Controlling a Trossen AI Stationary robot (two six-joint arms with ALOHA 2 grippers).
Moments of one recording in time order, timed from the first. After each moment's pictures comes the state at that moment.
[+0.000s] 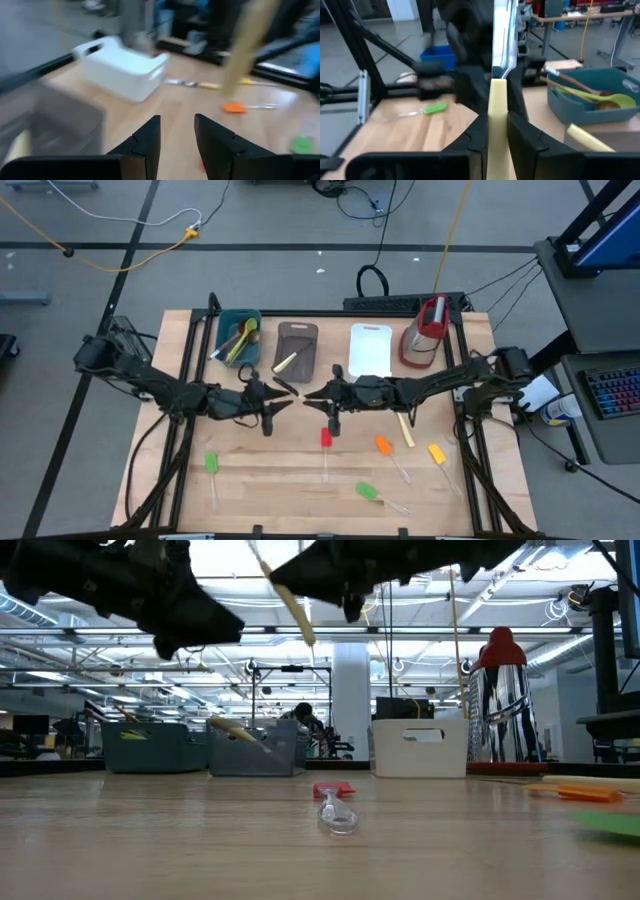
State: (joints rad) left arm -0.29 1.18 0.41 0.51 -0.52 -0.31; right arm 0.12 1.65 0.99 0.50 0.15 0.11
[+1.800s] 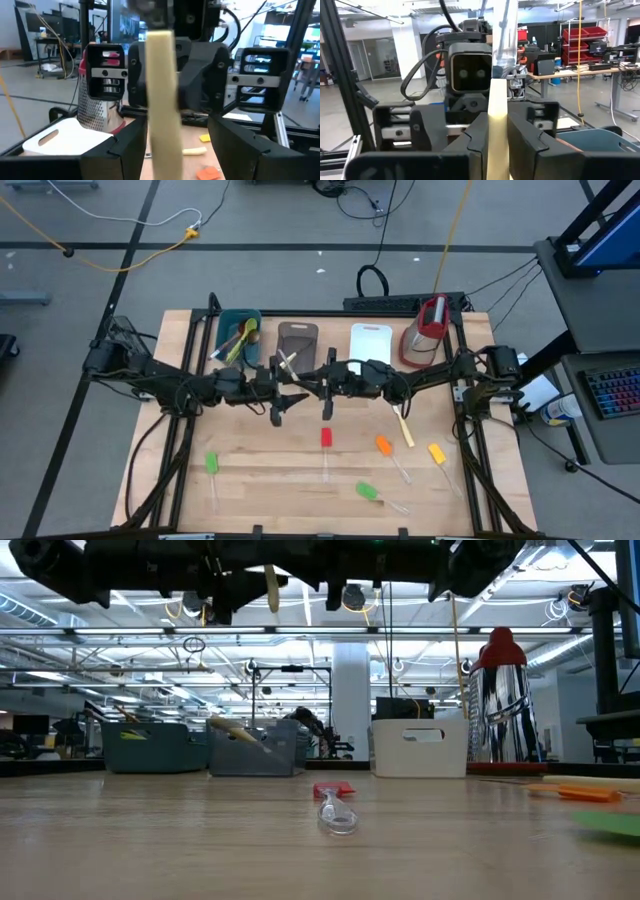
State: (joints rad) left arm -0.10 1.32 0.50 0.91 -0.17 -0.08; right arm 0.03 1.74 0.99 0.91 0.07 0.09
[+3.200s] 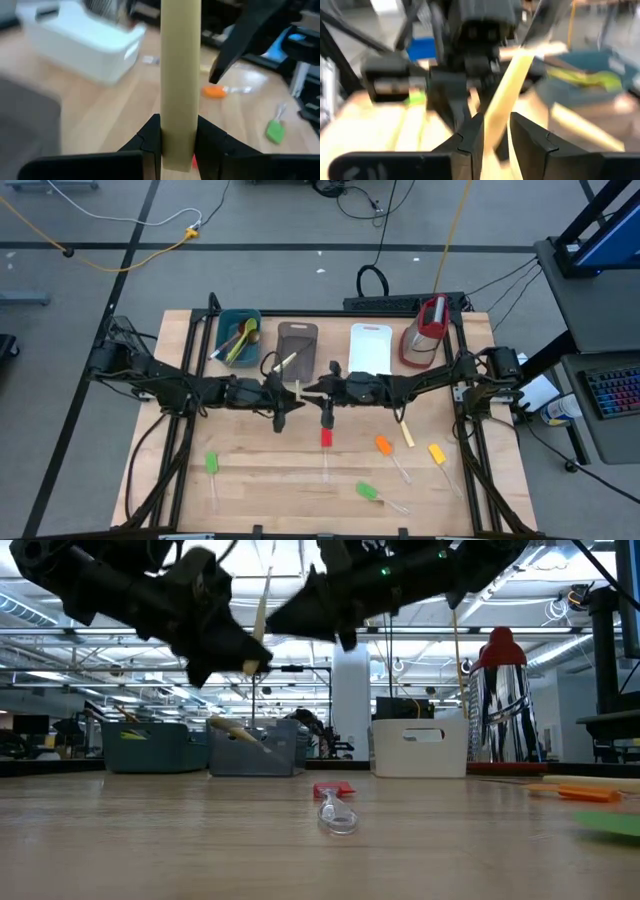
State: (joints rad) left arm -0.11 1.35 0.50 0.50 -0.18 -0.39; right arm 0.06 1.74 0.99 0.51 0.15 0.14
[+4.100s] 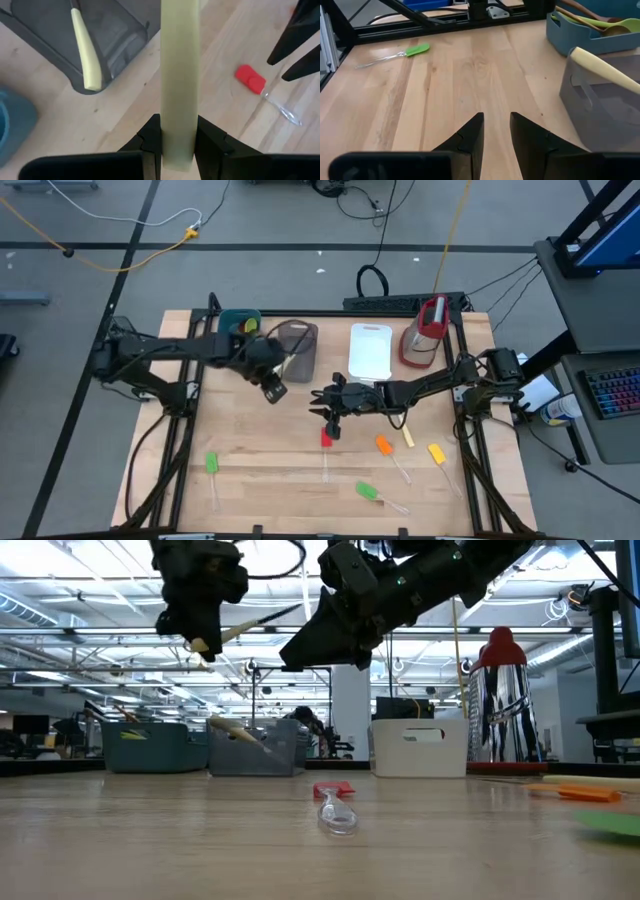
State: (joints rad) left arm 0.14 1.38 1.18 -0.94 0.03 -0.54; right arm 0.11 1.74 0.99 0.30 0.15 0.20
